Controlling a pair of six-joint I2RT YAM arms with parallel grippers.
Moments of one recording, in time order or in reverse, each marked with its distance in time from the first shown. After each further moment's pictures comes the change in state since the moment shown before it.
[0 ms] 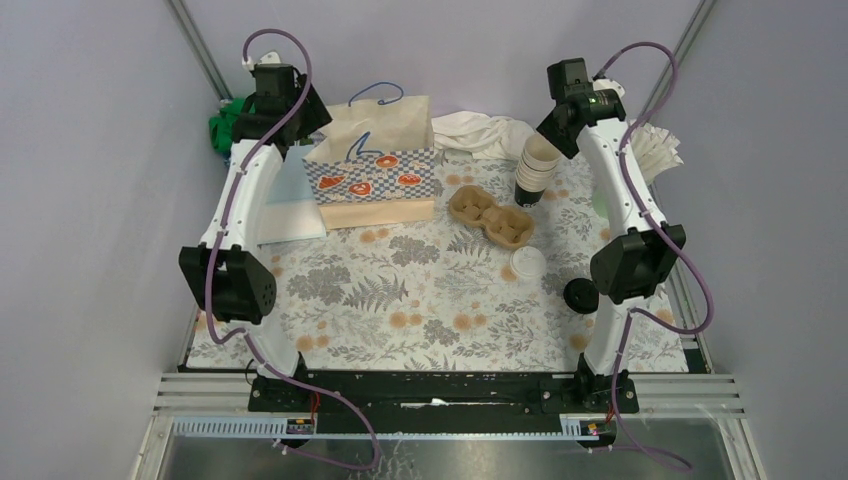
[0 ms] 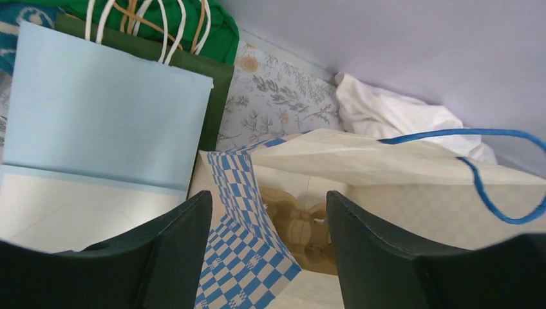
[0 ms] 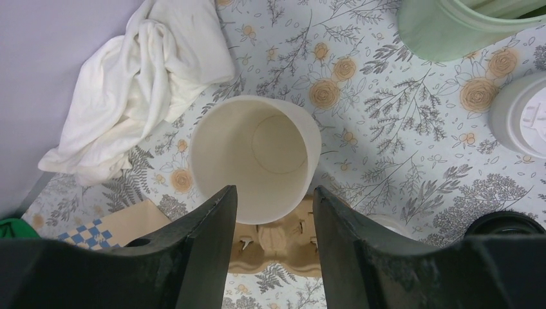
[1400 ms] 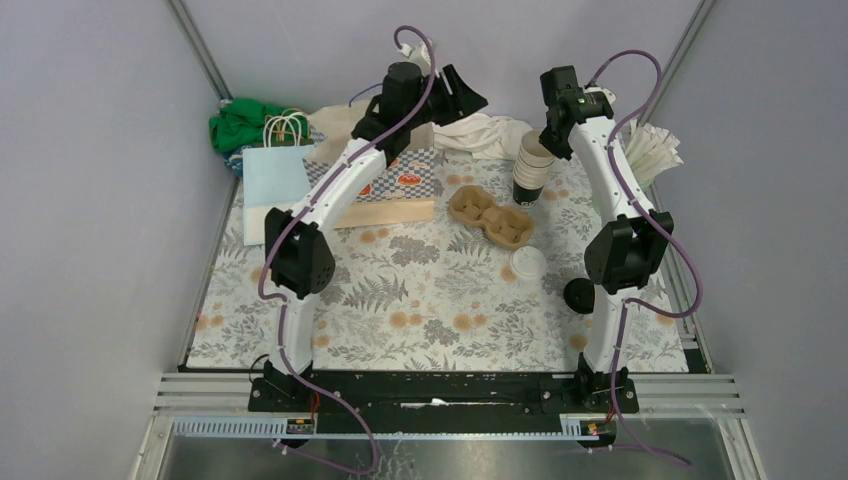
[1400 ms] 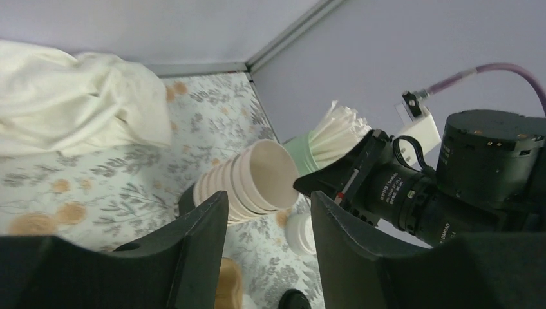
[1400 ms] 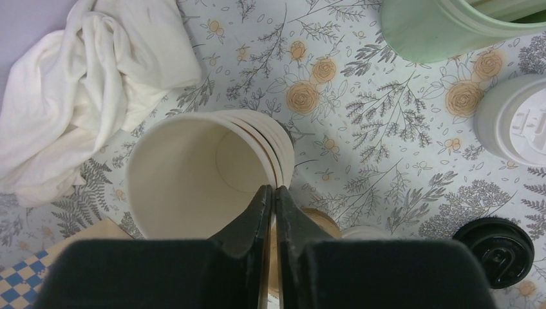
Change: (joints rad) left arm -0.424 0.327 0.257 0.493 0.437 -0.248; right arm -0.013 0.090 0.002 -0.005 0.034 -0.031
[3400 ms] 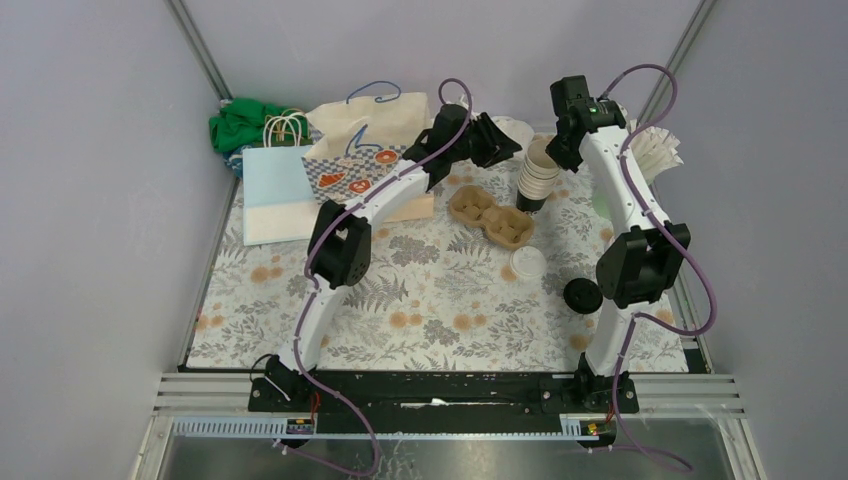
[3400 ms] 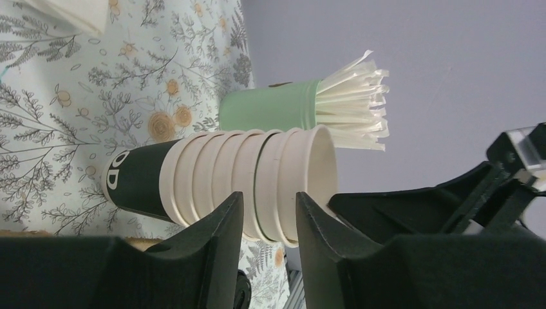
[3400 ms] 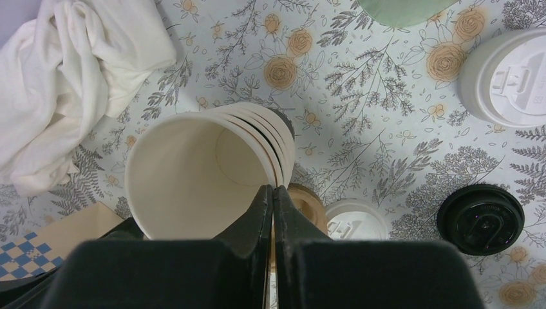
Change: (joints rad) left arm -0.117 0.302 0.064 0.113 0.053 -0.371; right arm -0.021 -0.132 -0.173 0.004 -0.043 0.066
